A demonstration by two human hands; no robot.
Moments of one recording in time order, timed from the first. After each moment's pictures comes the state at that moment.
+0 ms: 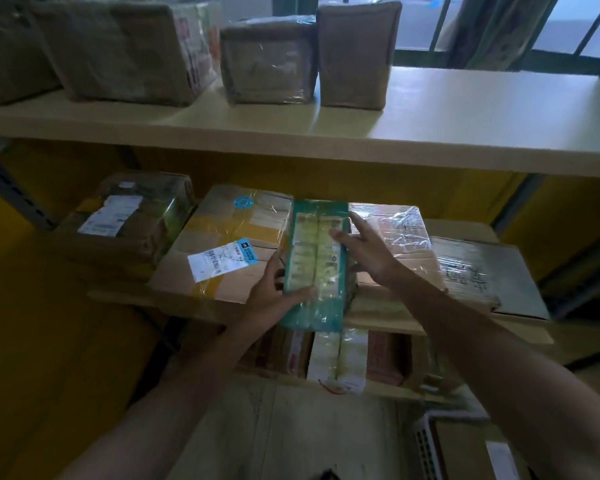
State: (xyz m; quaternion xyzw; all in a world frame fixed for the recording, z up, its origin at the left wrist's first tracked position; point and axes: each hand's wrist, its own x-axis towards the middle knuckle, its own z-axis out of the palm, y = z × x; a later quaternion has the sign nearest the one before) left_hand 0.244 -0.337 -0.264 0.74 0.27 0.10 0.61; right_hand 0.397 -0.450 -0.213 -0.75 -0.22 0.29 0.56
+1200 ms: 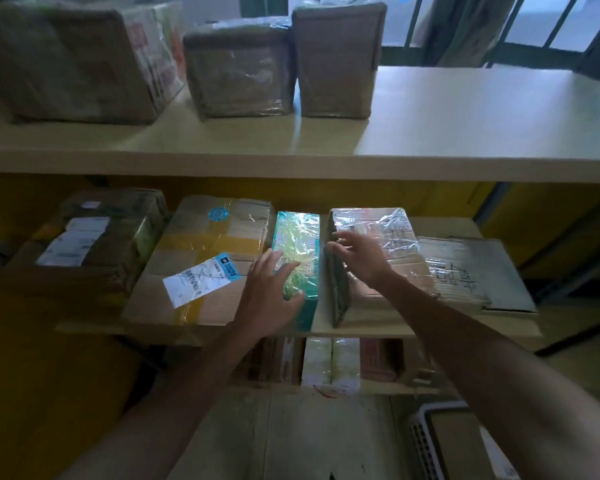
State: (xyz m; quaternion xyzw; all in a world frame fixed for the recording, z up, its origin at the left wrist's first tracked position) left_hand 0.279 -0.315 -0.264 0.95 0.16 0.13 0.24; right_hand 0.425 -0.445 -0.231 -0.86 -0.28 0.14 0.40
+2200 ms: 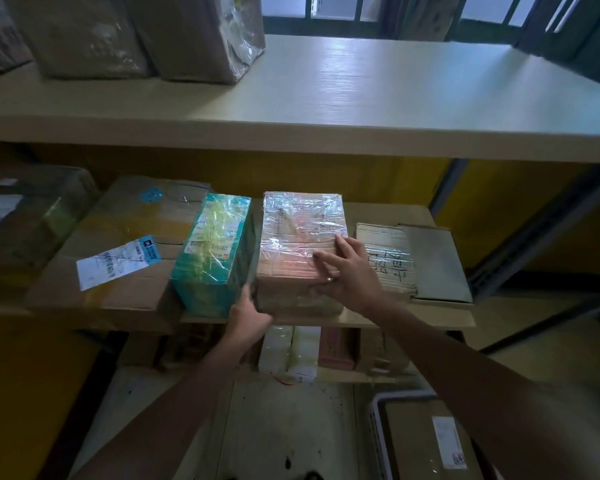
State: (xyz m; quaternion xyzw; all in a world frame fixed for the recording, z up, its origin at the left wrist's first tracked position) left_hand 0.331 -0.436 -0.325 0.76 0.40 0.04 0.51; right_hand 0.477 -0.581 -0.287 -0.89 -0.42 0.04 0.20
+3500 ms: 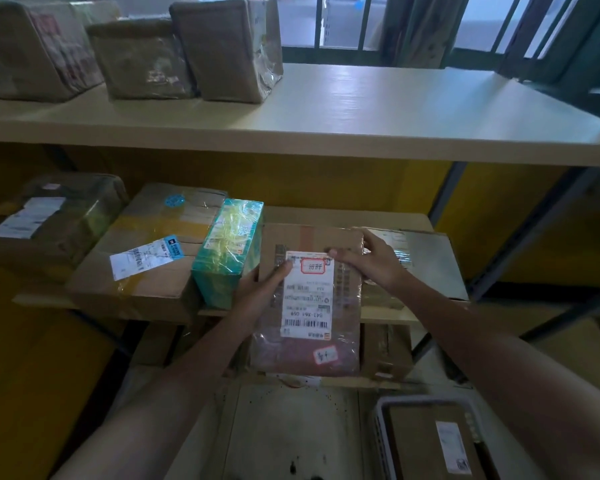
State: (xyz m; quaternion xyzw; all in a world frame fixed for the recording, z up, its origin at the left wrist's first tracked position) left_hand 0.309 -0.450 -0.258 0.64 0.37 0.13 0.66; right_hand 0.461 -0.602 -0.227 -0.78 -0.23 0.24 0.53
